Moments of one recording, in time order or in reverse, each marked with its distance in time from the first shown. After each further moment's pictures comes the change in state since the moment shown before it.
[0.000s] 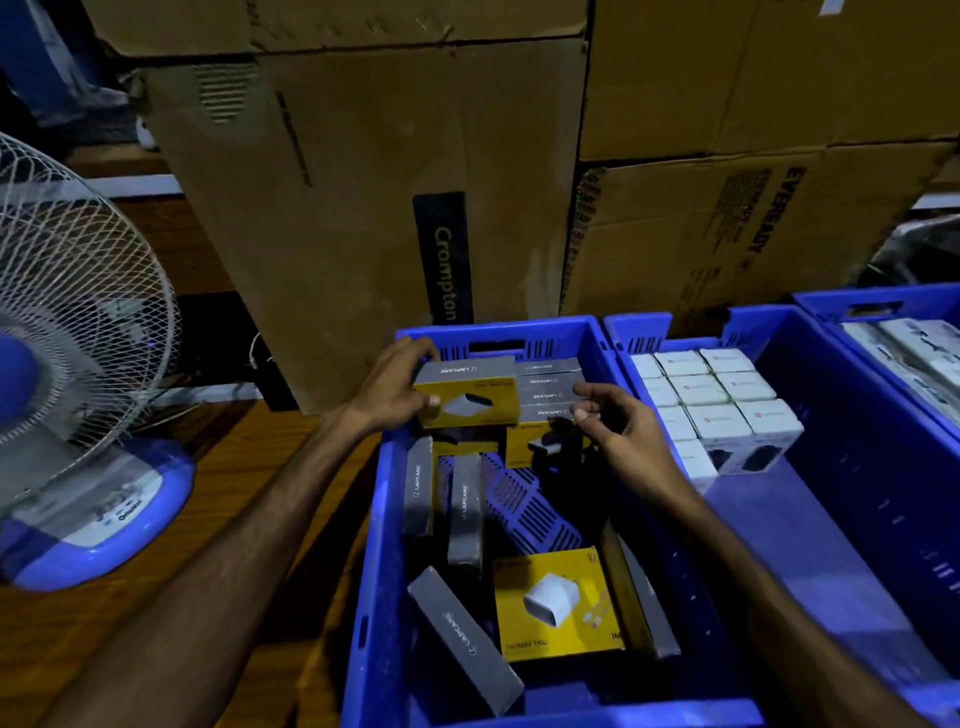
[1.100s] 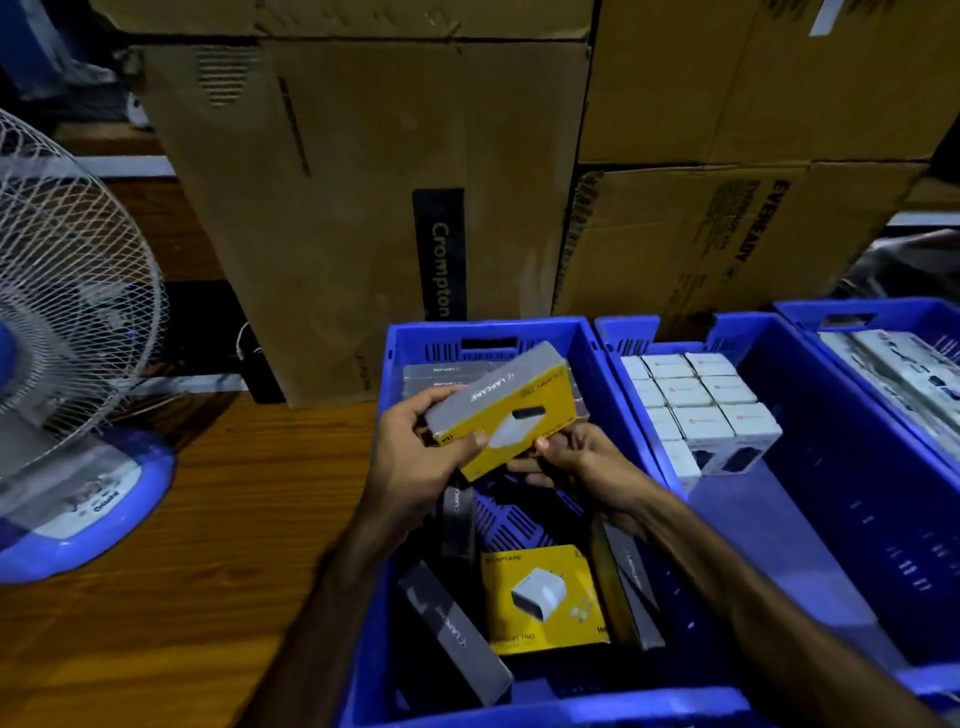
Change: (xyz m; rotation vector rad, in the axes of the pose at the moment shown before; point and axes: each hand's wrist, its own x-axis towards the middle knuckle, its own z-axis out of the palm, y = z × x) left_hand -0.098 0.075 0.045 -0.904 0.316 -0.178; right_hand -0.009 0.015 0.023 0.407 -0.416 0.301
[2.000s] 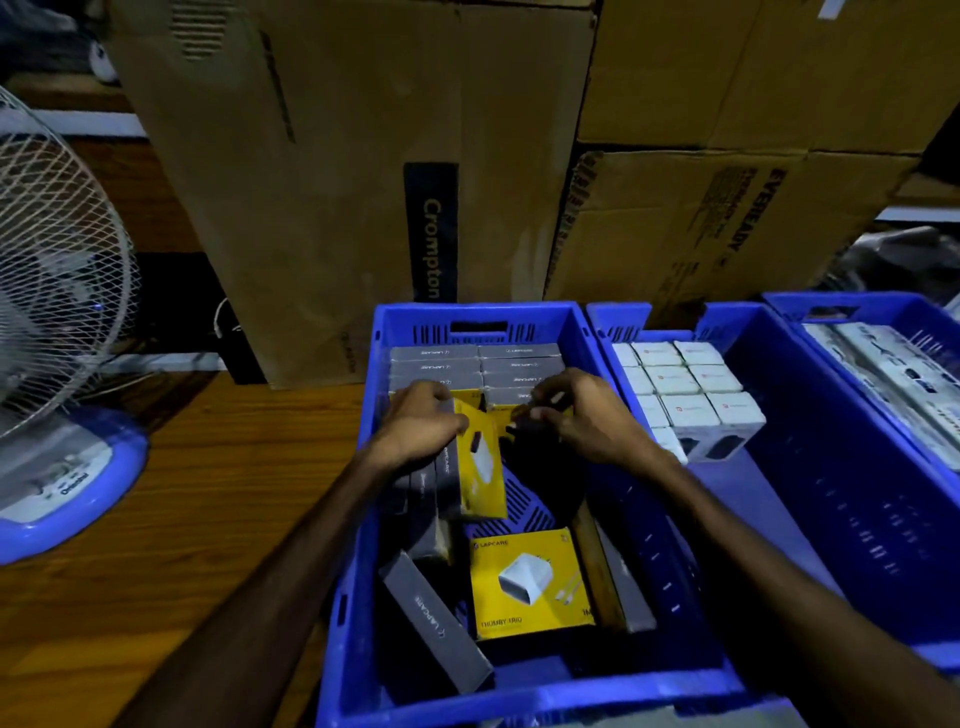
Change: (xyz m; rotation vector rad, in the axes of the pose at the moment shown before) left_hand 0.067 -0.042 0.004 0.652 -0.217 -0.309; right_hand 0.030 -0.029 -0.032 -1.185 0.274 -0.252
